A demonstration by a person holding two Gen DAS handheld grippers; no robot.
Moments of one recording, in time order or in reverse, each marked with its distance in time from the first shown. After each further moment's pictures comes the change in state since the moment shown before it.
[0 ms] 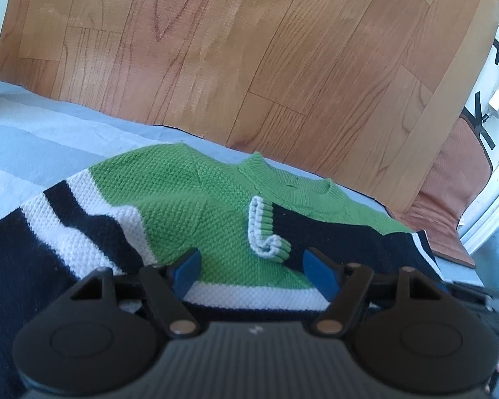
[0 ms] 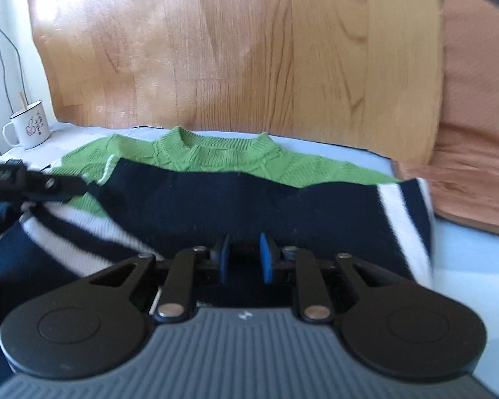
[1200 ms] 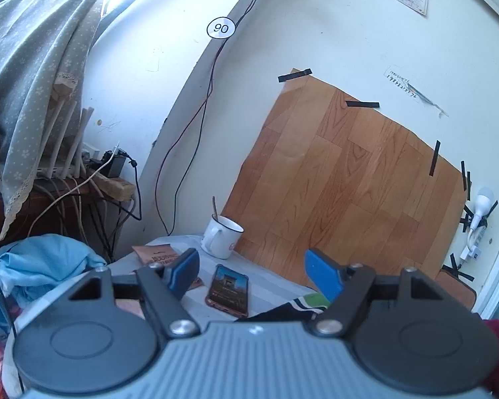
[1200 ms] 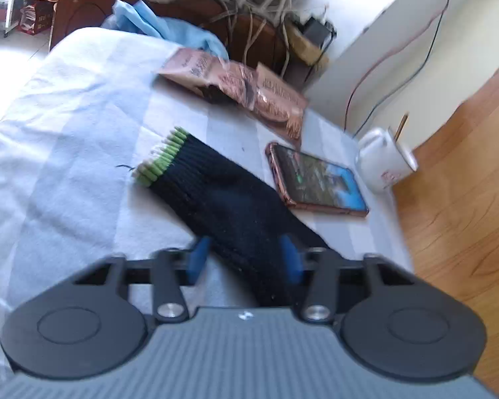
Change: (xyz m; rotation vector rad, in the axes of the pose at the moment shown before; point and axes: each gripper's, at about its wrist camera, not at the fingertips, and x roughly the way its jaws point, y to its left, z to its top) left arm -0.448 0.142 -0.150 -0.115 -0.651 0.173; right arm 0.090 0.409 -0.021 -1.078 -0.023 0.447
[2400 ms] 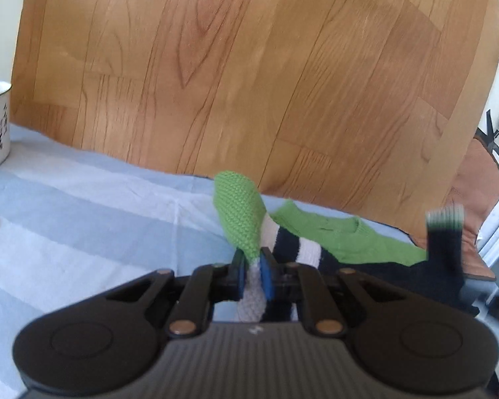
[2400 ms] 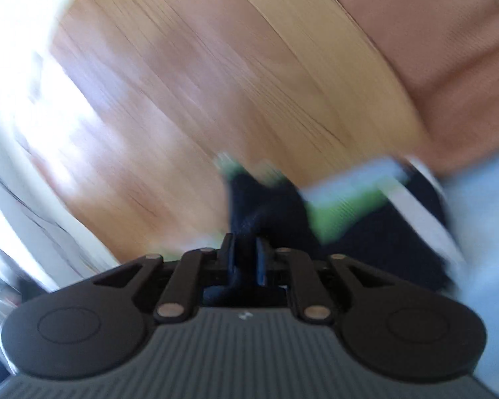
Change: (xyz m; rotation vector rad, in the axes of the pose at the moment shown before) left arm 0.426 -0.223 -0.143 0.171 0.559 -0.133; right arm -0.244 -0.152 -0.343 1.449 -0.207 -0.500
